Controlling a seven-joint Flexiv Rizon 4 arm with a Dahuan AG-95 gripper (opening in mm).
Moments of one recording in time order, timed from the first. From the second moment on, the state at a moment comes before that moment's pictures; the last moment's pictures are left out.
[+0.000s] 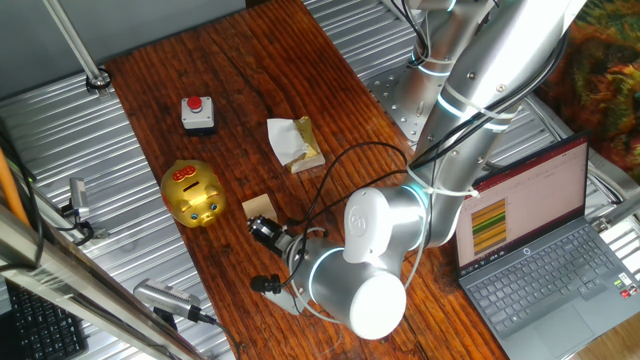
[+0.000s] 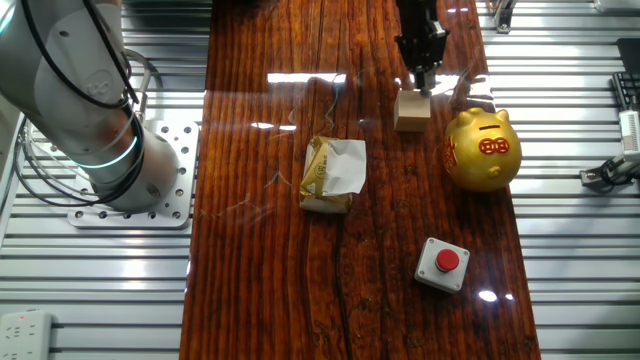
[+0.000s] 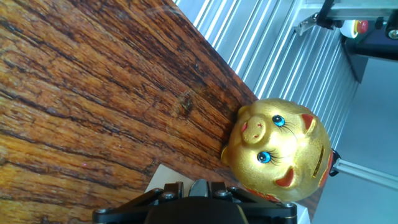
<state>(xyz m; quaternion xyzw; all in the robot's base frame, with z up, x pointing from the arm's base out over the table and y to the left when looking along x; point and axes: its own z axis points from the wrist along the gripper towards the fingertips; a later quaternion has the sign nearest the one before) 0.560 0.167 0.061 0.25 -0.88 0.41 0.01</state>
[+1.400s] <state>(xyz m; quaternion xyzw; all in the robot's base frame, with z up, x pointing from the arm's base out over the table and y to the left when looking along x) 0.559 0.166 0.060 0.26 -0.87 0.43 0.00</state>
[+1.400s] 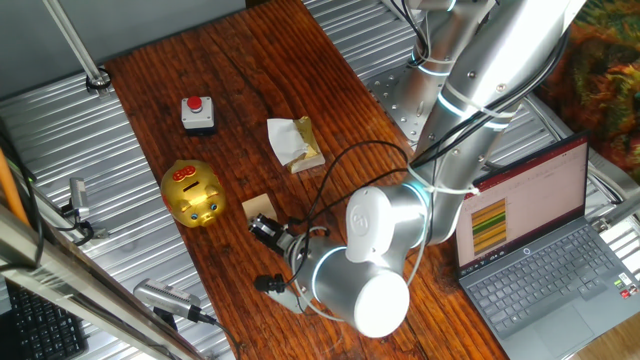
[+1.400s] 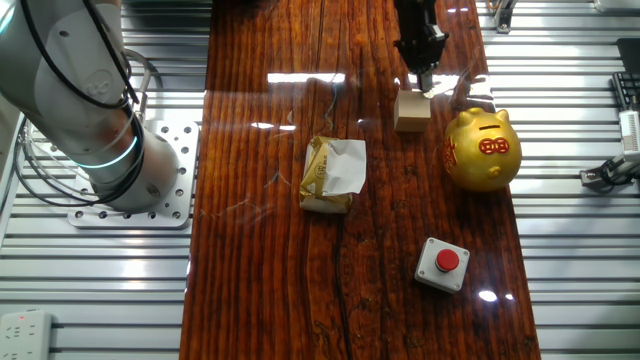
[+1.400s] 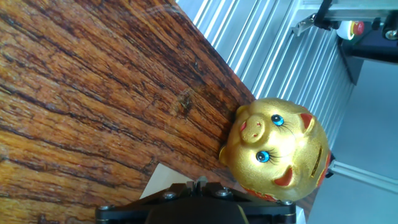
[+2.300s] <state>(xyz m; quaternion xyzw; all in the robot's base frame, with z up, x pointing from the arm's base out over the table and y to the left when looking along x) 0.567 0.172 0.067 0.29 -0.84 0.45 0.01</state>
